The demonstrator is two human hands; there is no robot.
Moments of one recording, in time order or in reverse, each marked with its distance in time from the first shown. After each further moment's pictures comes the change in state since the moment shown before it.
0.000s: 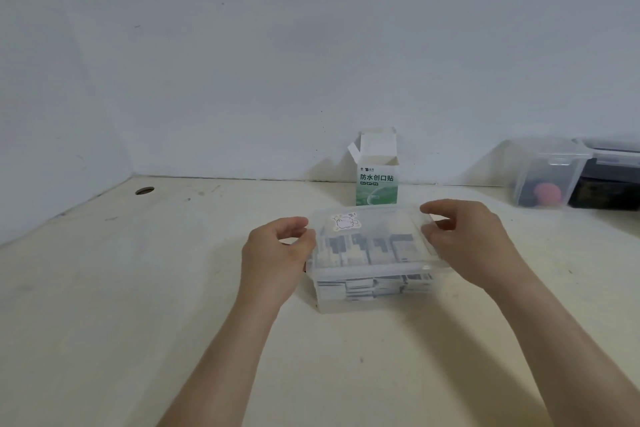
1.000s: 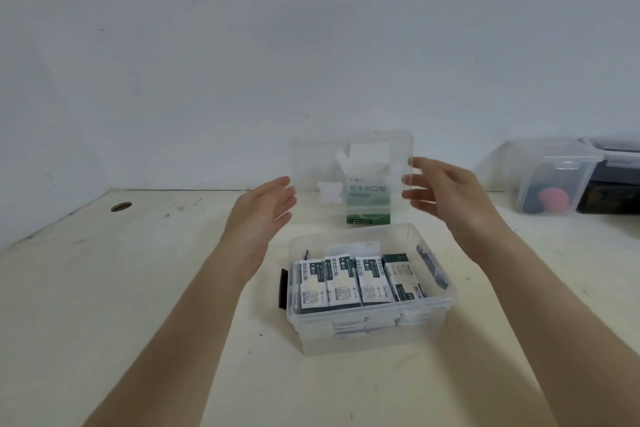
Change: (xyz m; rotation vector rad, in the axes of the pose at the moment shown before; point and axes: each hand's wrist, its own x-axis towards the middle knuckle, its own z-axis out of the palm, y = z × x) left_hand 0.091 0.020 0.017 -0.359 -0.224 -0.115; right_hand 0.078 -0.003 0.004 0.644 -0.035 0.079
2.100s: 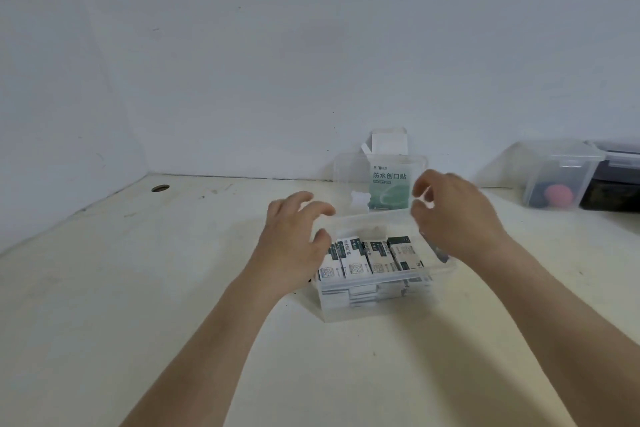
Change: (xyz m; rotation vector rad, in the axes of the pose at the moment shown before) left_hand -0.082 -0.009 -0.019 1.097 -0.110 0.465; right_hand -0.060 -0.018 0.025 -1.006 -0.019 -0.275
